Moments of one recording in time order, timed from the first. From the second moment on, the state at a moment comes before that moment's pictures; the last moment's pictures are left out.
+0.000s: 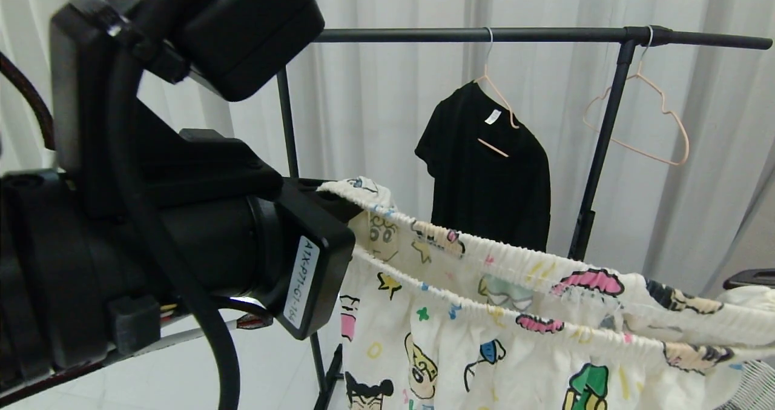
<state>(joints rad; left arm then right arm) -1.07 1.37 -1.24 0.23 0.46 0.10 1.24 1.02 -1.12 0.40 -0.19 -0.41</state>
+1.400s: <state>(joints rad) -1.44 1.08 -0.87 0.23 0.53 0.16 0.95 1.28 -1.11 -0.06 -0.26 -0.35</state>
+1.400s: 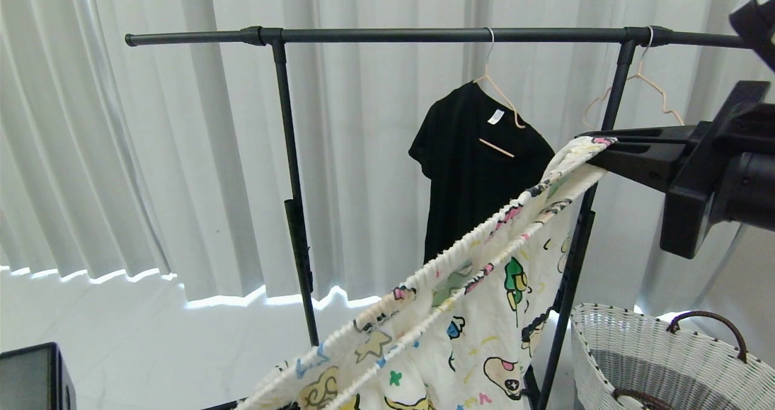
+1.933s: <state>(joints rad) -1.44 1.08 -0.88 0.18 0.53 0.16 0.96 1.22 -1.11 0.05 -0.27 -0.36</state>
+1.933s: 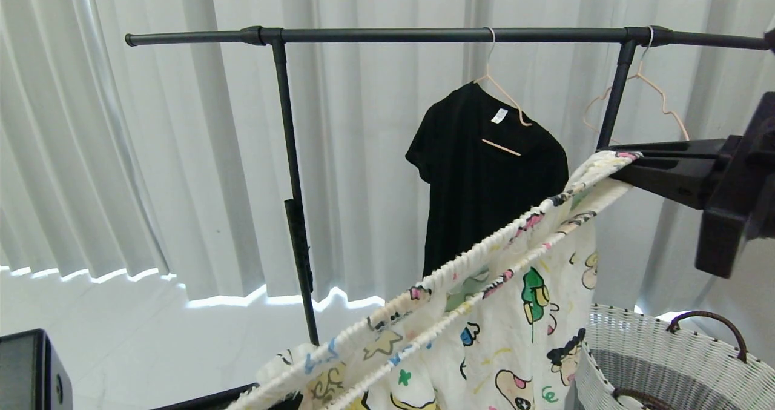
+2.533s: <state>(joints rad) -1.23 1.21 -1.01 0.10 0.53 0.16 1.10 1.06 -1.11 0.25 -0.27 -0.42</state>
